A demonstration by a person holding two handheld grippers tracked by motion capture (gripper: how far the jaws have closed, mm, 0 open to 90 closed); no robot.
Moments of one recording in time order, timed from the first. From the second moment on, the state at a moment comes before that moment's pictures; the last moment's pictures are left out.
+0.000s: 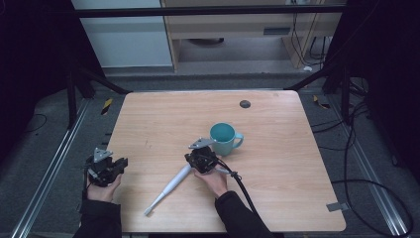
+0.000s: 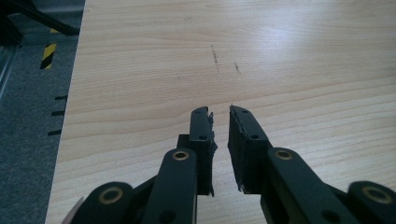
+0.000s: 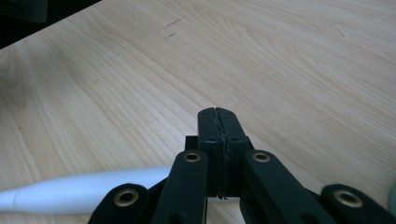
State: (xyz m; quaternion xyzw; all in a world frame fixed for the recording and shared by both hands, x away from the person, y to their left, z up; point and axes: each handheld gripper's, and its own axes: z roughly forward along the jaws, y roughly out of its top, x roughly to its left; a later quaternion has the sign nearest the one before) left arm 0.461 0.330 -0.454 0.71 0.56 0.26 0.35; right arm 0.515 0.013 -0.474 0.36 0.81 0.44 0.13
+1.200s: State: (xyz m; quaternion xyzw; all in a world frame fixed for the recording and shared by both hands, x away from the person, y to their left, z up) left arm 0.460 0.333 -0.451 0.70 0.57 0.26 0.35; right arm 0.514 0.002 -0.487 0.36 0.84 0.38 0.13
